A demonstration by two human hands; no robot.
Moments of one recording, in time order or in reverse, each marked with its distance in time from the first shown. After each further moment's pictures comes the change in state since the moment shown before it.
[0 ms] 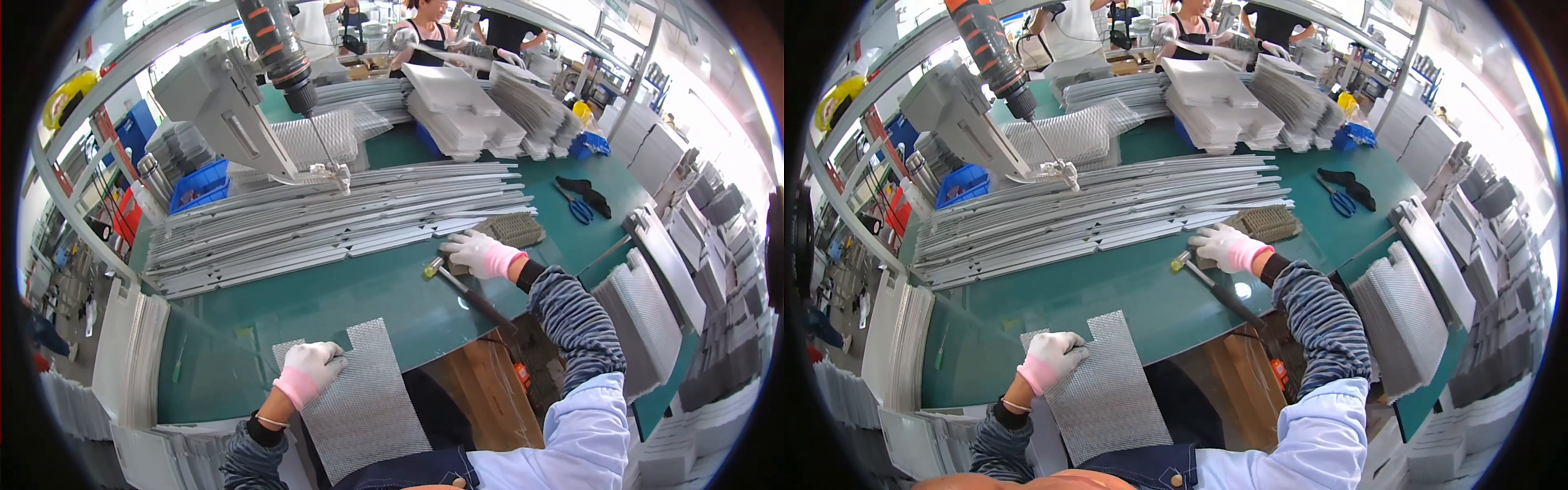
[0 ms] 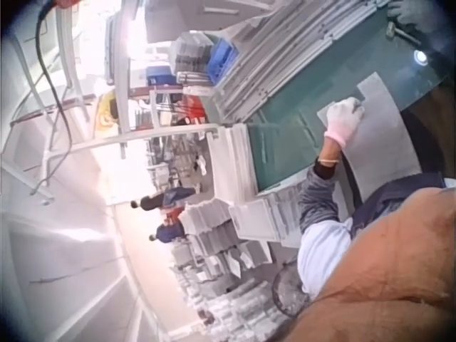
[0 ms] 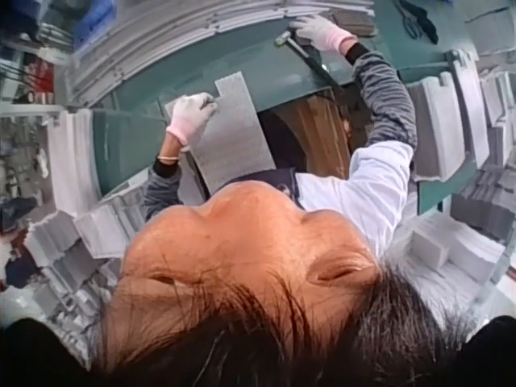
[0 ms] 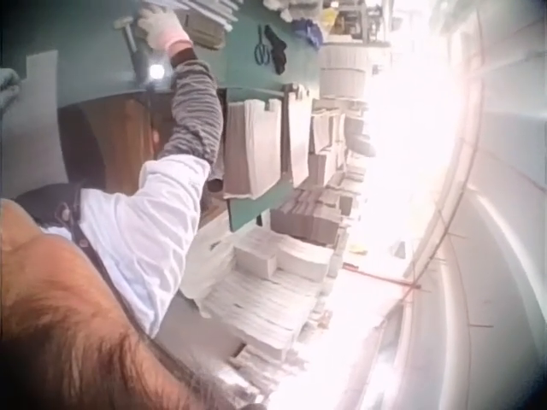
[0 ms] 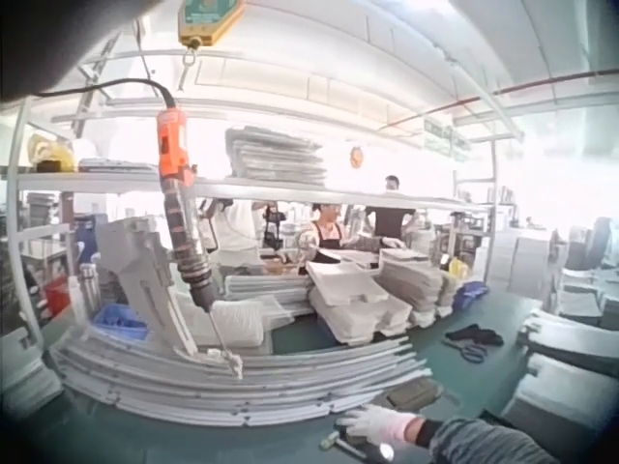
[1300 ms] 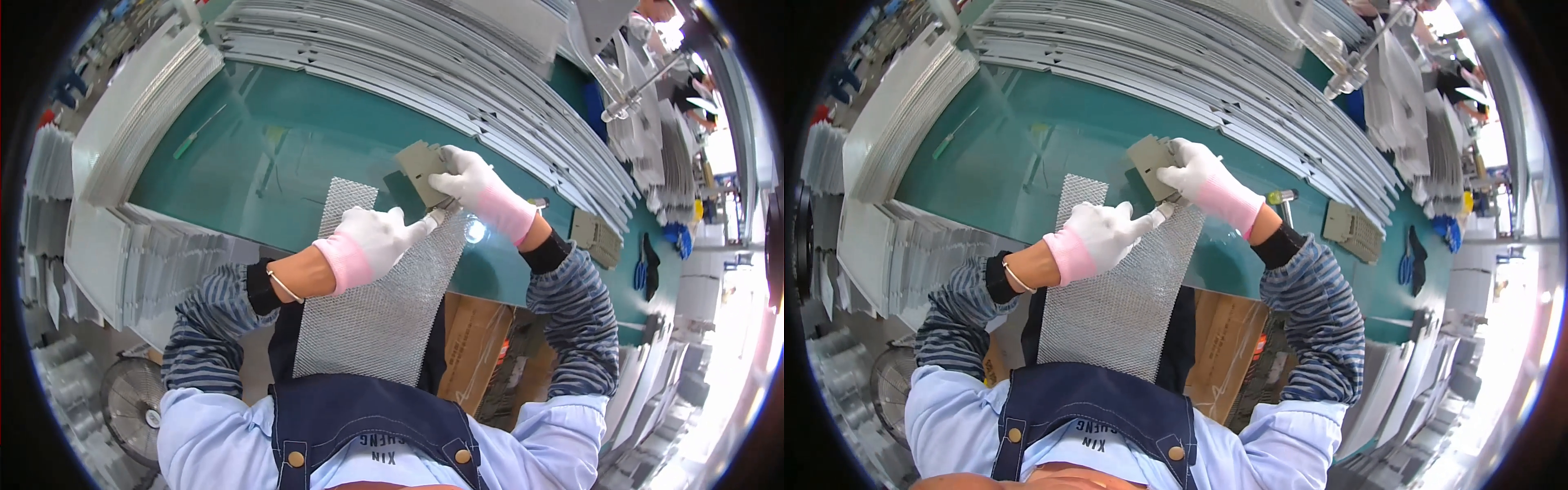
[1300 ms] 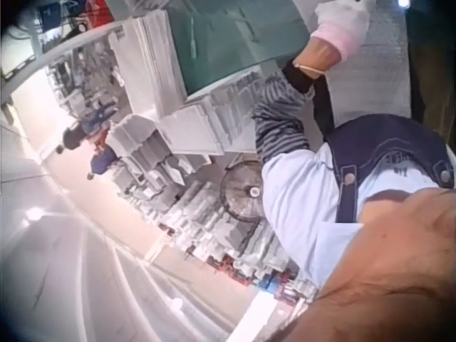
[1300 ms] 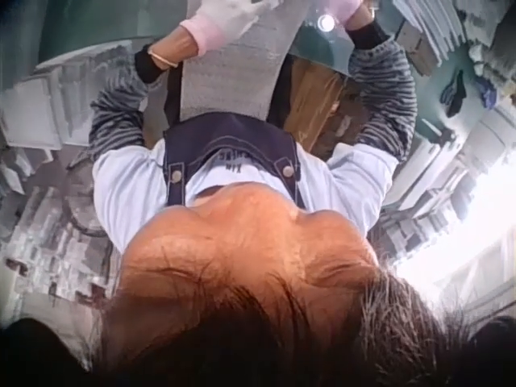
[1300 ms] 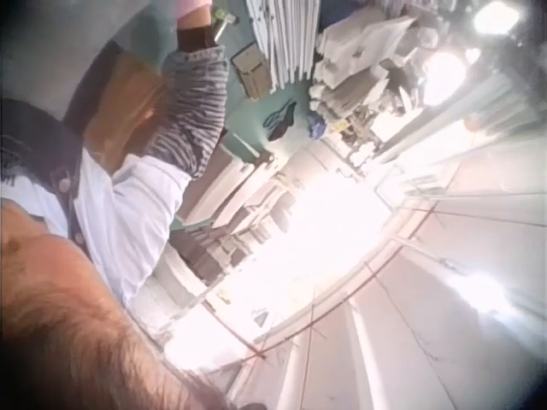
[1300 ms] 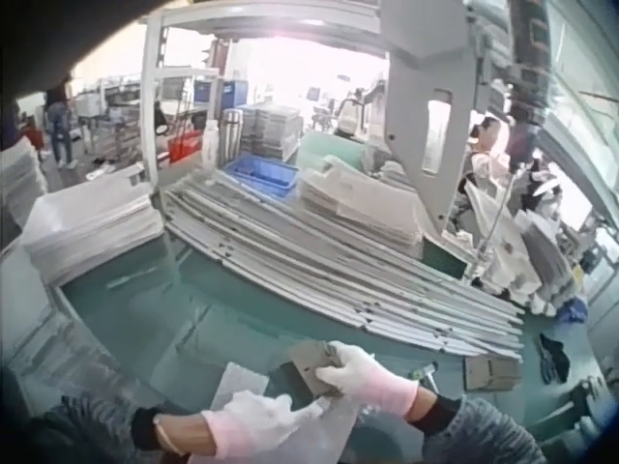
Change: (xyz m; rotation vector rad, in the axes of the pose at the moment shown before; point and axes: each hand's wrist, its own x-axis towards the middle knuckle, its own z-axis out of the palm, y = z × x) left_hand -0.015 -0.012 0.015 0.295 0.045 0.063; right_hand 0.182 -0.167 -0.073 1.410 -0.296 0.194
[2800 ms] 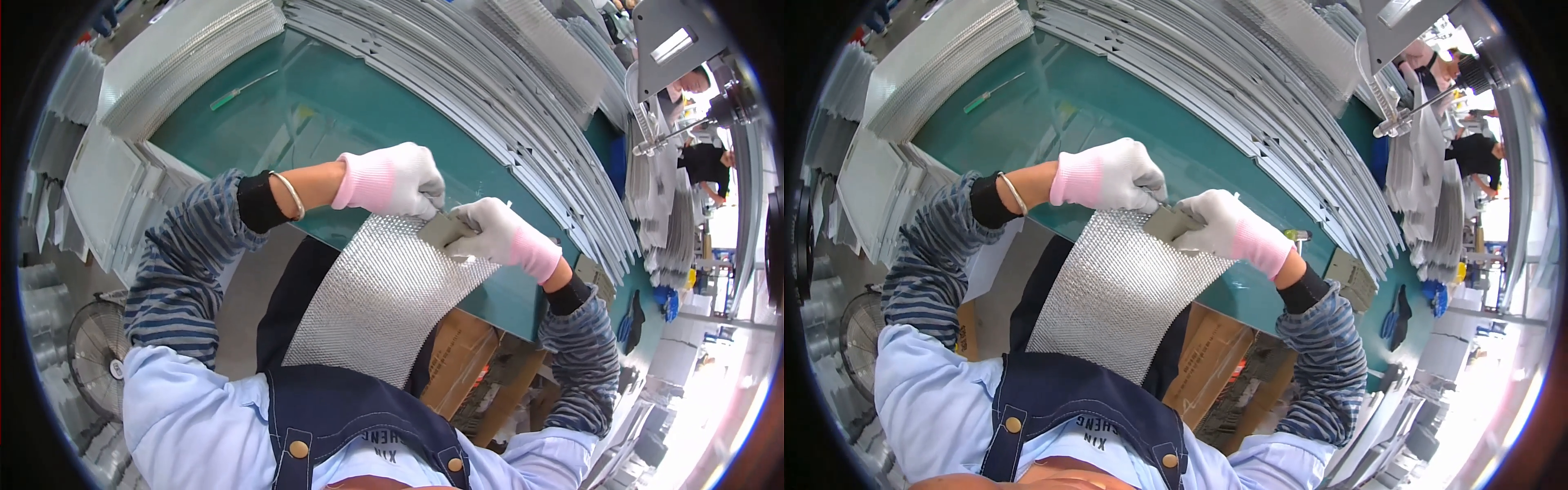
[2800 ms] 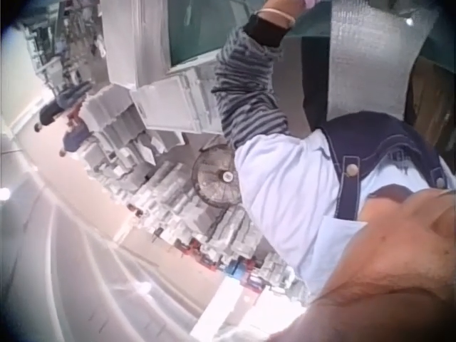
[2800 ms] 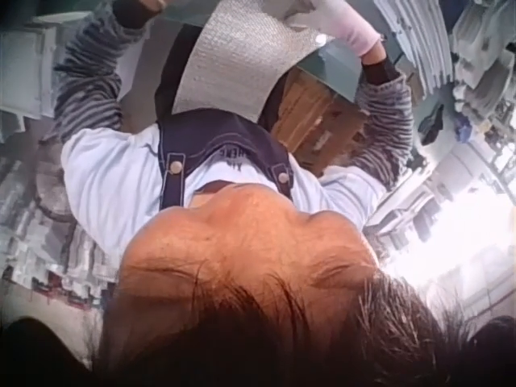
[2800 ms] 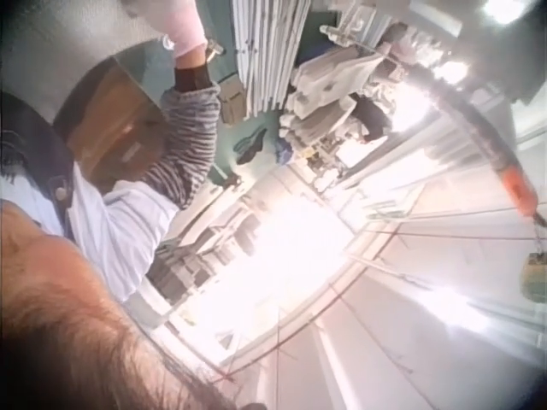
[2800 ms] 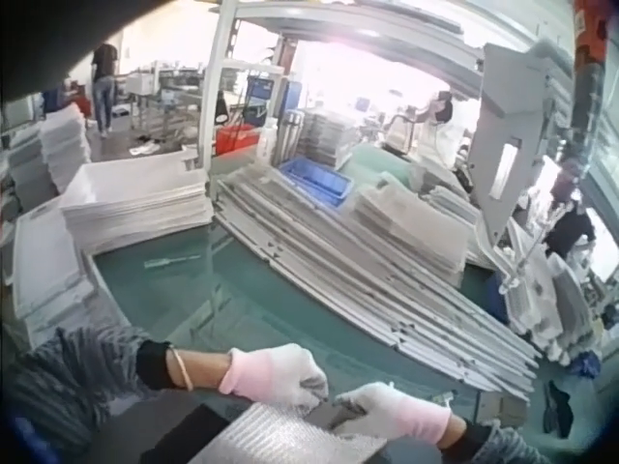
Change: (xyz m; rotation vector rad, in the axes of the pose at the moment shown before) left_hand 0.013 -0.070 -0.047 -0.671 0.083 0.096; right_hand -0.023 -0.045 0.007 -0.497 -0.342 -0.039
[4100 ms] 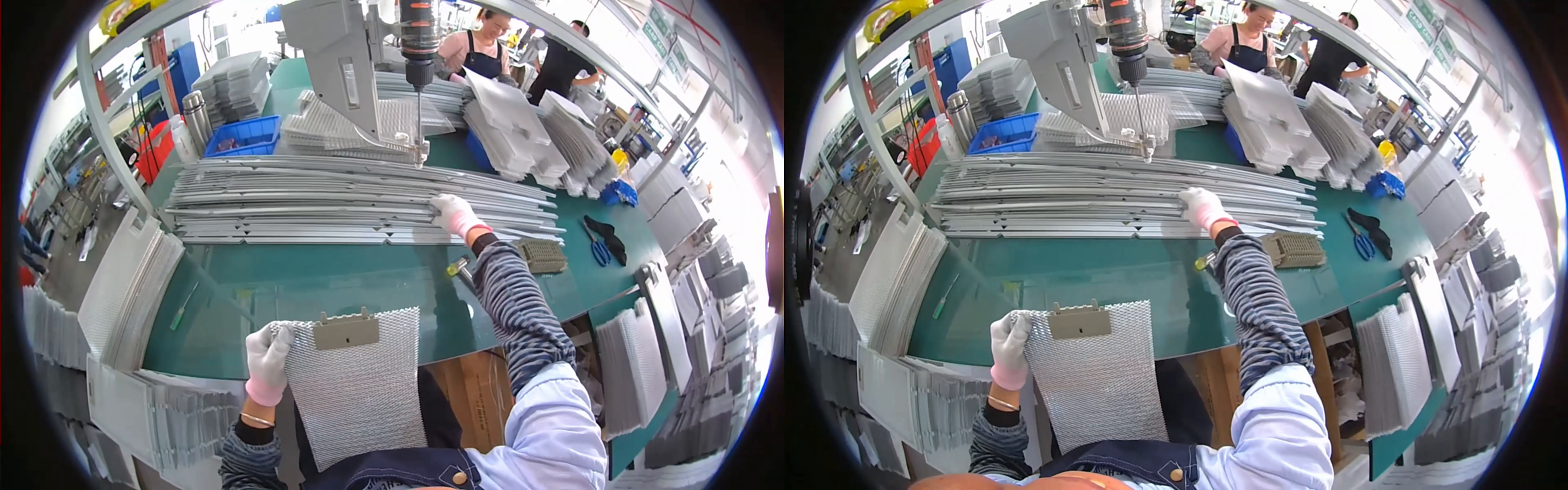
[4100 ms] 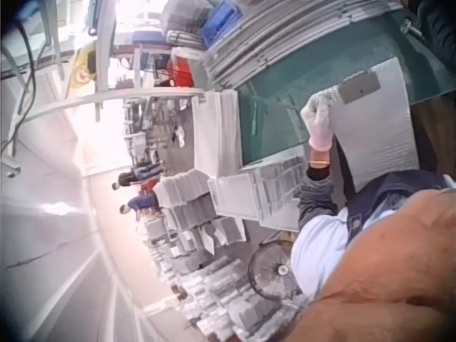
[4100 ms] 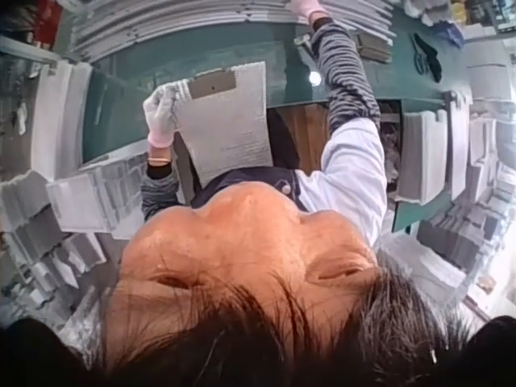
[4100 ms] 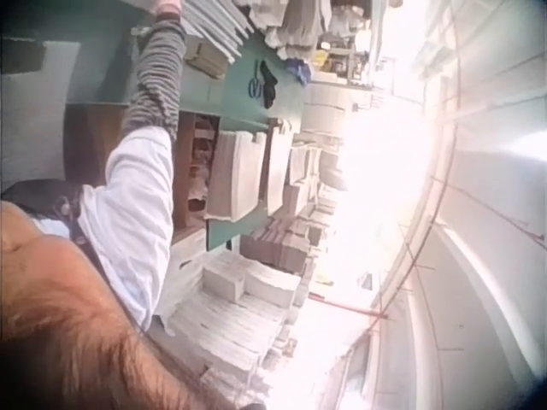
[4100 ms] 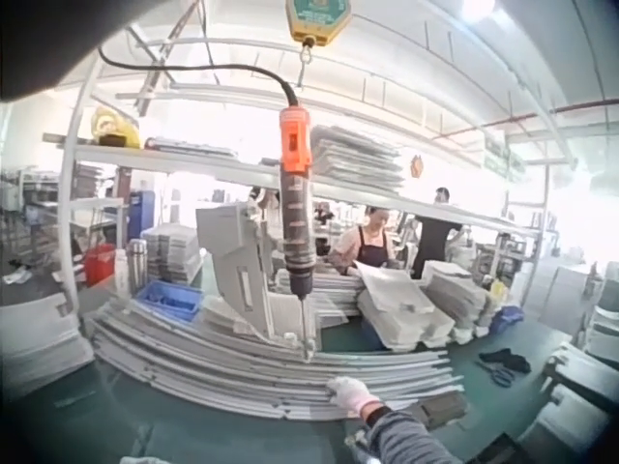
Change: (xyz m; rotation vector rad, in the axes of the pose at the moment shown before) left_hand -0.075 0.014 0.045 -0.729 0.672 -0.040; right_hand -0.015 0.230 -0.095 -0.623 0.989 0.282
